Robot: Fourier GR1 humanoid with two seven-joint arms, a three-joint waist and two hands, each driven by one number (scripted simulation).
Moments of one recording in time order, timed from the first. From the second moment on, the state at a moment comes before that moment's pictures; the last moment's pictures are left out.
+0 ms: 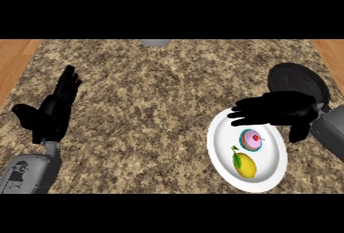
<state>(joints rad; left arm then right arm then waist) -0.23 0.32 -0.06 -1.44 0.16 0.20 0.04 -0.70 -0.79 0.75 -1.13 0.67 0.25 -0.92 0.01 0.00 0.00</state>
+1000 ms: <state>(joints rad) -0.22 0.28 0.00 -1.47 0.11 0.15 0.07 -0.61 -0.59 0.66 -1.08 1.01 0.24 -0.88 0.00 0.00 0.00</state>
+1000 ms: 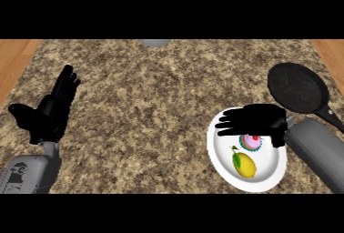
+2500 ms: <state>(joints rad) -0.20 0.25 0.06 -1.46 0.07 0.13 0.07 -0.58 -0.35 0.18 -0.81 0.99 0.16 -0.32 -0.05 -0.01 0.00</state>
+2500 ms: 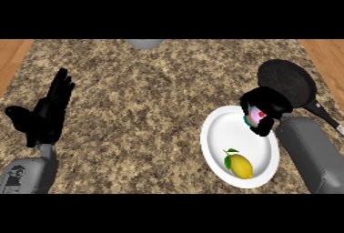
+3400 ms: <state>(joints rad) -0.23 0.23 0.03 -1.47 0.06 0.12 0.07 -0.92 -0.10 -0.12 -0.84 1.20 -0.49 0.80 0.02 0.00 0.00</state>
